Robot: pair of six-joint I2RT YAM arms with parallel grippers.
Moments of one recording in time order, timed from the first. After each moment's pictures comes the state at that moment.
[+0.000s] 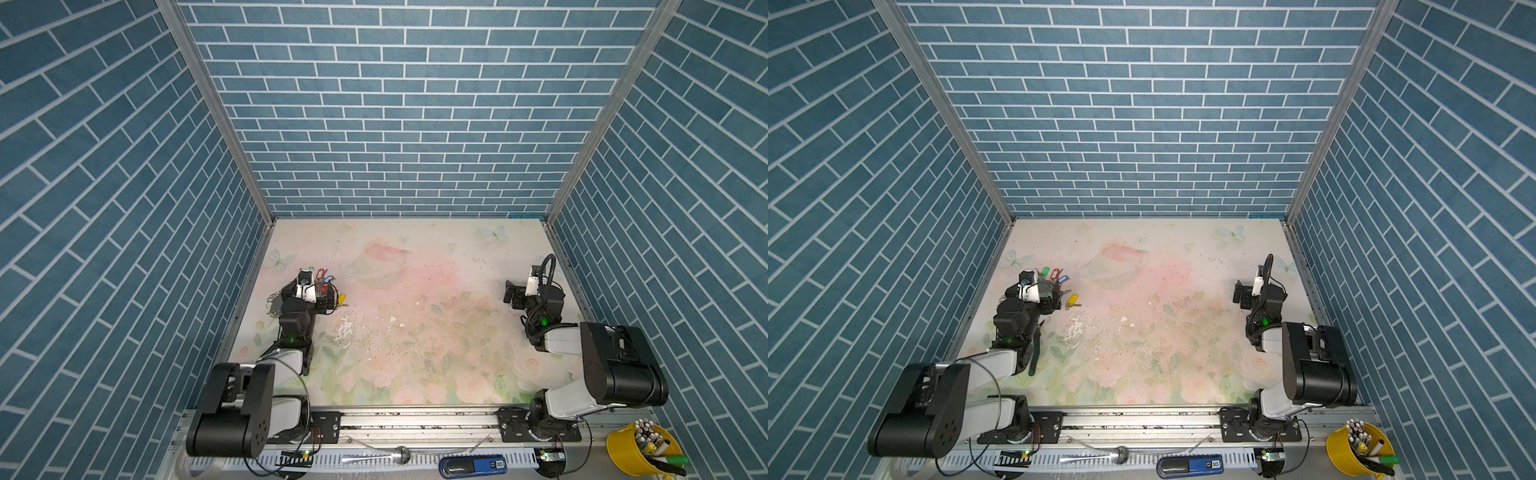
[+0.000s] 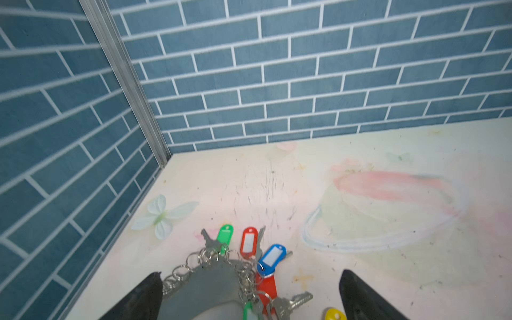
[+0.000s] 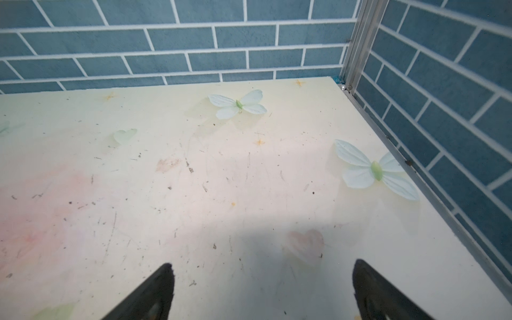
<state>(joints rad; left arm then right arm) -0.05 1.21 0.21 0.87 -0.09 0.08 -0.03 1.48 0.34 0.79 -0.03 -0.01</state>
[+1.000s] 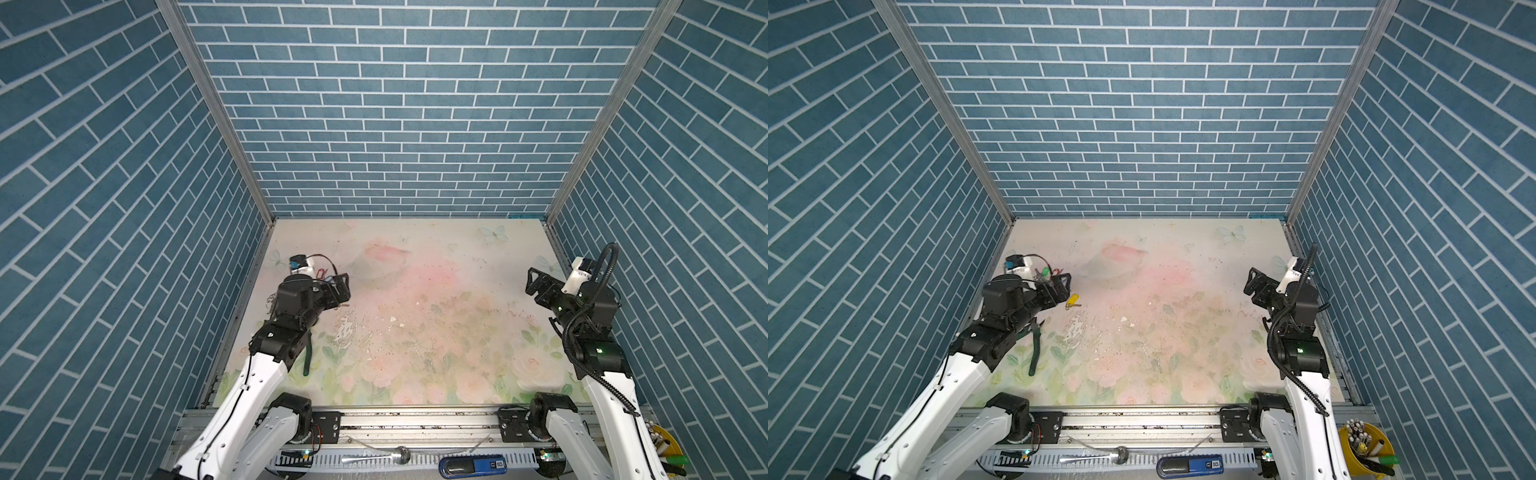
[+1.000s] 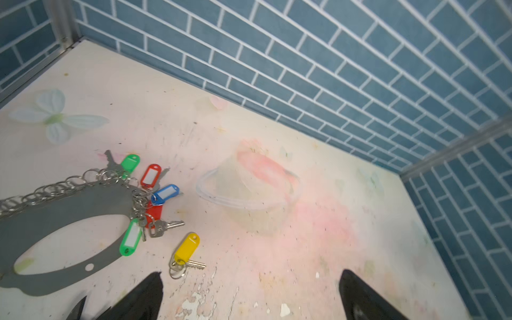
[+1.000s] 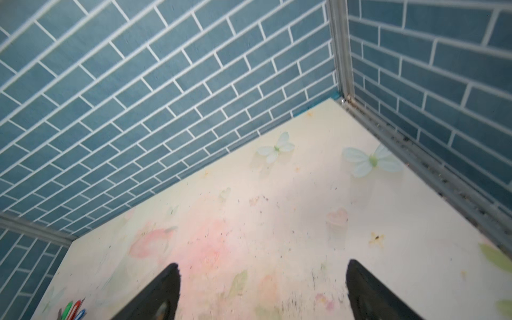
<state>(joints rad) -0.34 0.86 0.73 -0.34 -0.06 -0.51 -0.02 0.70 0.67 -0.33 -0.11 0.46</state>
